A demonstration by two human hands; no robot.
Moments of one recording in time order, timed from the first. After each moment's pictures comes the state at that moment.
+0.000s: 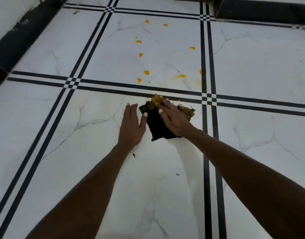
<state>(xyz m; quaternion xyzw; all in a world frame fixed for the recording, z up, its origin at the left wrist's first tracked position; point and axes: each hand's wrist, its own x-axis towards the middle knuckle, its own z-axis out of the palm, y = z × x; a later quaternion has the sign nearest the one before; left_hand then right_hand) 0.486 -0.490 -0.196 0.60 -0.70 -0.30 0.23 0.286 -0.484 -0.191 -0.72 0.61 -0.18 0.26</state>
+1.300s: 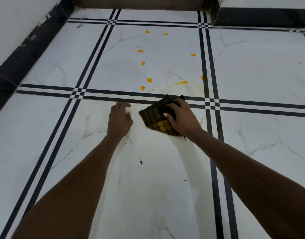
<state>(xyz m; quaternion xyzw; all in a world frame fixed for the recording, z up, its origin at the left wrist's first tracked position) 0.543 -0.559 -0.191 0.60 -0.74 -0.21 0.24 0.282 -0.498 -0.181 -0.68 0.68 -0.21 0.15</state>
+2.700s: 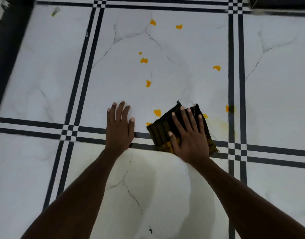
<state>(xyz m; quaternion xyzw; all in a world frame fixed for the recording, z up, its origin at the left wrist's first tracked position) 0.528 -0.732 -0.215 0.56 -0.81 -0.09 0.15 0.270 -0.632 -0.205 -0.69 0.72 -0.09 0.07</state>
